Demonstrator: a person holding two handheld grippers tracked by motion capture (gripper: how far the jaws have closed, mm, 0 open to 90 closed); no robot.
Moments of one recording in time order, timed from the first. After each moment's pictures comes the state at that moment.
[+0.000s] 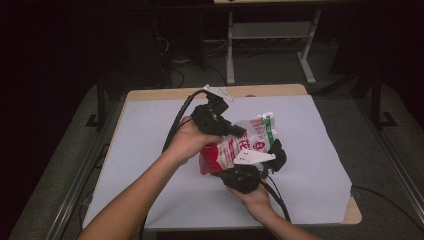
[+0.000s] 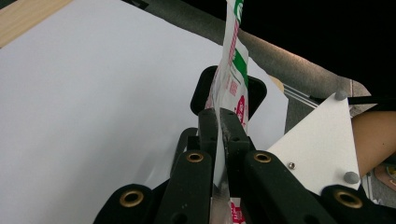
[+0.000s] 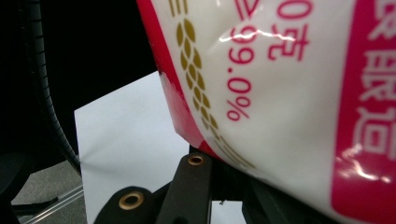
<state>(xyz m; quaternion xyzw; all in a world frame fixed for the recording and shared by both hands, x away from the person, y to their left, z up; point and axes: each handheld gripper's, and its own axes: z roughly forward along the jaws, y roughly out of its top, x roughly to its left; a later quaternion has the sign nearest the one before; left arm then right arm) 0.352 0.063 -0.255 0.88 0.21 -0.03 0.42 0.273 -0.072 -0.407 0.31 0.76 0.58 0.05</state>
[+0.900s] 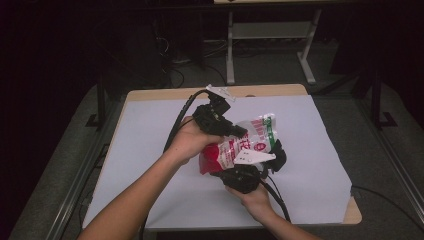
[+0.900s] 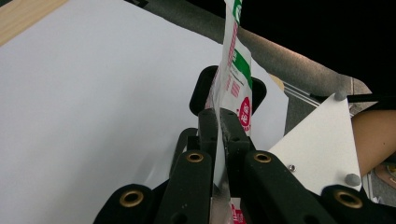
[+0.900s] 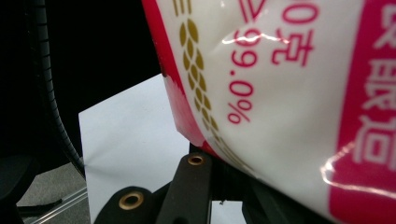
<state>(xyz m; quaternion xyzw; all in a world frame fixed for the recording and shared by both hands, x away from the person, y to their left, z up) 0.352 0.059 -0.254 0.89 0.21 -0.03 0.41 0.273 -0.072 -0.406 0.31 0.75 0.58 0.04</state>
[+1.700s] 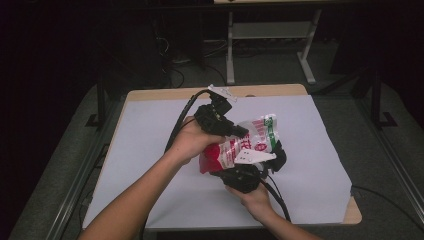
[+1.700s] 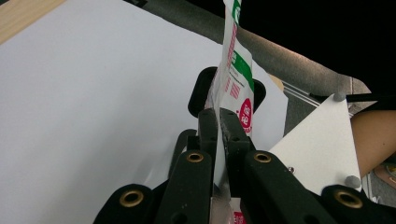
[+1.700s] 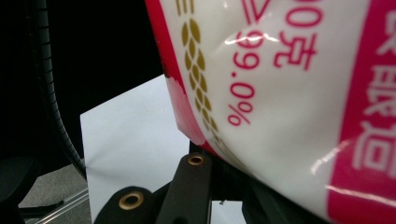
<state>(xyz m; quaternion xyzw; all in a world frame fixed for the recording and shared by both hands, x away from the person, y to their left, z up) 0.352 0.056 -0.255 0.89 0.21 -0.04 0.41 0.273 -0.072 -0.406 0.30 0.75 0.58 0.04</state>
